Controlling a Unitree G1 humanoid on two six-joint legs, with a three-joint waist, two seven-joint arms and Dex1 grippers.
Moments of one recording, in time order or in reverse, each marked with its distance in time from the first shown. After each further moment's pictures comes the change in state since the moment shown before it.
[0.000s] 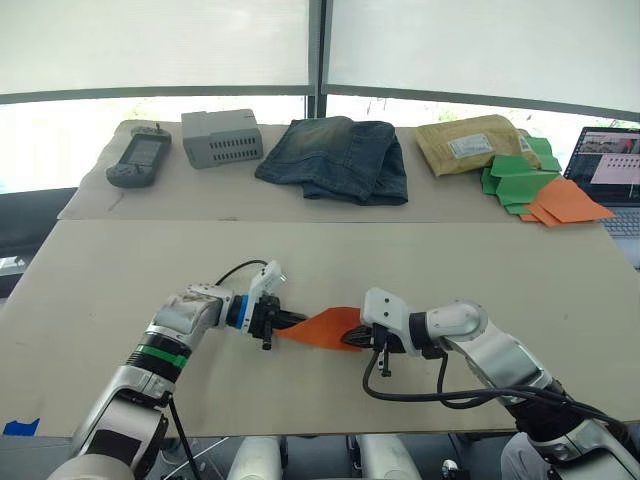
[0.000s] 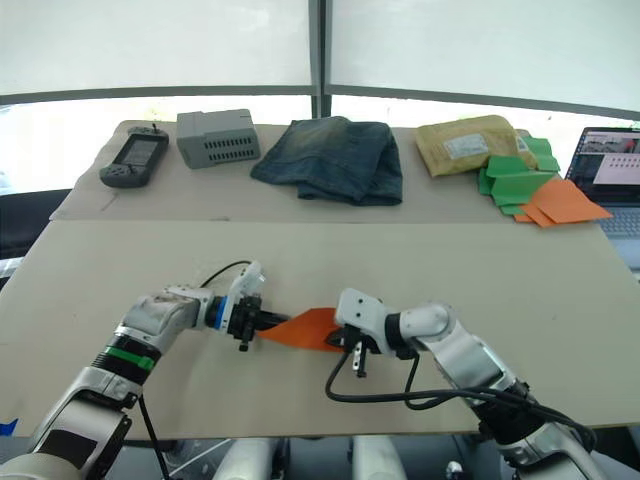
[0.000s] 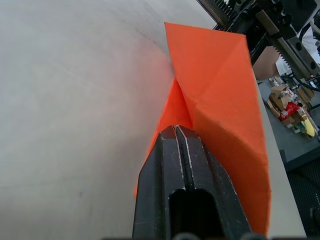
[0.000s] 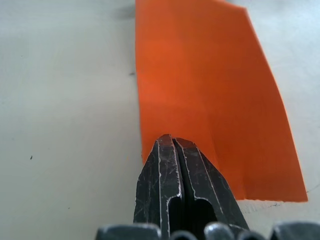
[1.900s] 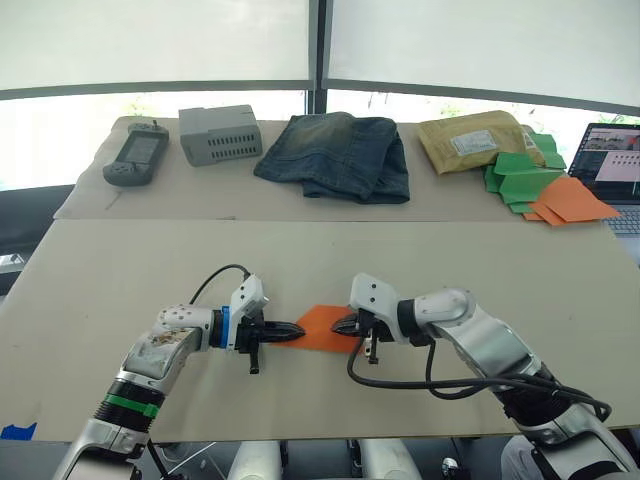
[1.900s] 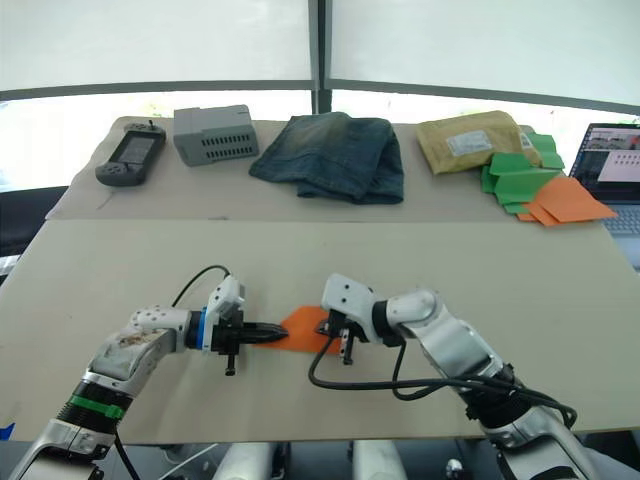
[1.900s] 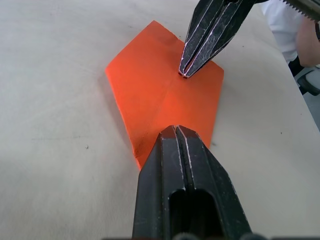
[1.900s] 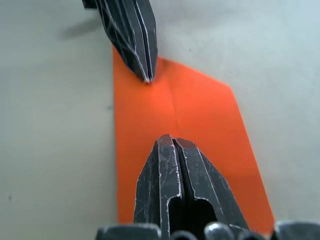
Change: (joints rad) left arm 0.305 0.070 0.111 -0.333 0.040 -0.204 0.109; right arm -0.103 0.065 0.012 -0.042 0.010 0.151 -0.024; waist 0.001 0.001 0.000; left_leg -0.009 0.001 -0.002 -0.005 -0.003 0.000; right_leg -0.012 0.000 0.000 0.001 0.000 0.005
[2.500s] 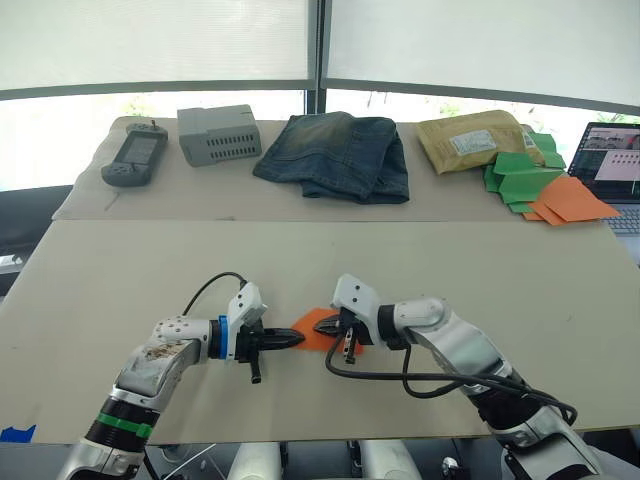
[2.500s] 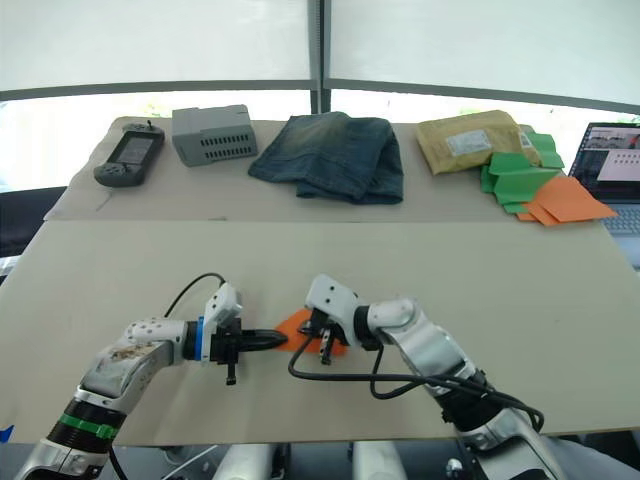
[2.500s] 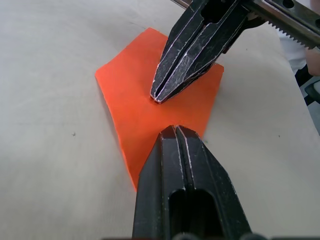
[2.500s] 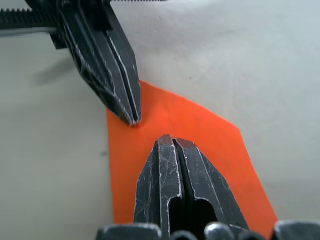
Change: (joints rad) left arm 0.098 -0.001 0.030 -0.126 -0.022 0.072 0.080; right arm 0.007 0.134 0.020 0.078 -0.009 -0.003 -0.074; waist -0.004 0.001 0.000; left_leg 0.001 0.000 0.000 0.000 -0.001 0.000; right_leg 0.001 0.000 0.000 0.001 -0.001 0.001
